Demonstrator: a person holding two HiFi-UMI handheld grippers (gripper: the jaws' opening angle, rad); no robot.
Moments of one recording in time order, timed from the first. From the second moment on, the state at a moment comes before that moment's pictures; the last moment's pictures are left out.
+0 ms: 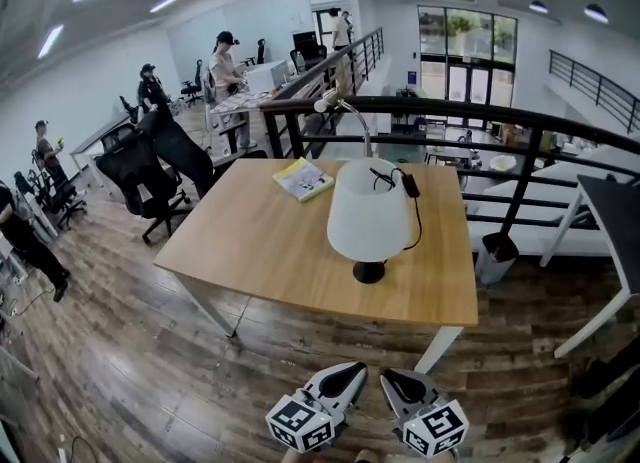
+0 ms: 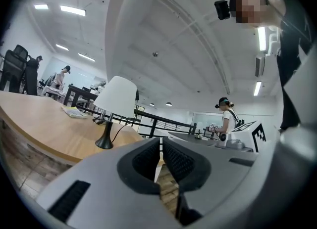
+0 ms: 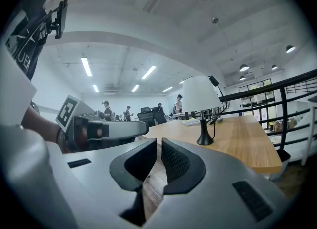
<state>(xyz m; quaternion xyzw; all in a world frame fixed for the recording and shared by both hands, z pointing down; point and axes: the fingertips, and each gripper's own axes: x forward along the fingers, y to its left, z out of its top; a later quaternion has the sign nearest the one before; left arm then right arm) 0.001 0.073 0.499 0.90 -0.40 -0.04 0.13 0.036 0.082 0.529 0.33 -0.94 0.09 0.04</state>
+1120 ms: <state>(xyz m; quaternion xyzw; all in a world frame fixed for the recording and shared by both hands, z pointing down) -0.024 -0.049 0.509 0.92 -0.34 -0.06 0.21 -0.016 -0.029 0.541 0.35 -0.93 0.10 0.07</state>
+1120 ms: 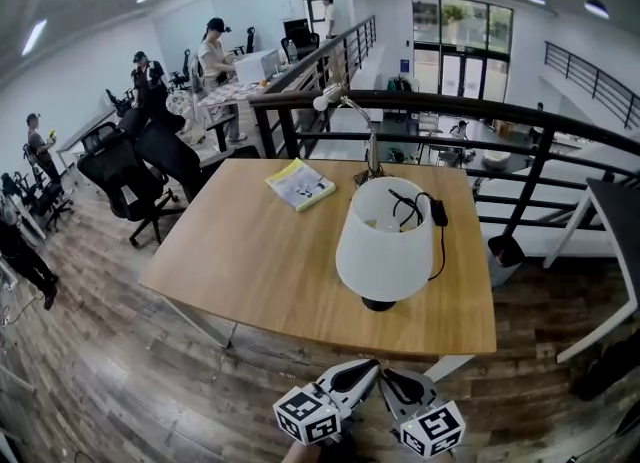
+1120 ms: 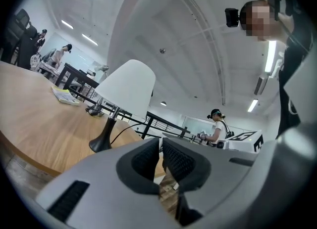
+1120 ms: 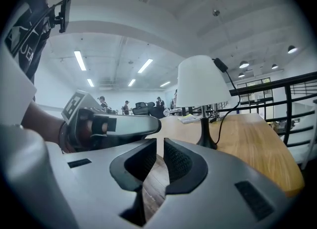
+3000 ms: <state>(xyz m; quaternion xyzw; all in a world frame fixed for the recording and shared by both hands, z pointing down) -0.046 -0.191 0.475 0.92 -0.11 -0.26 0.28 -0.039 -0.155 0.594 0.43 -0.88 0.14 0.12</state>
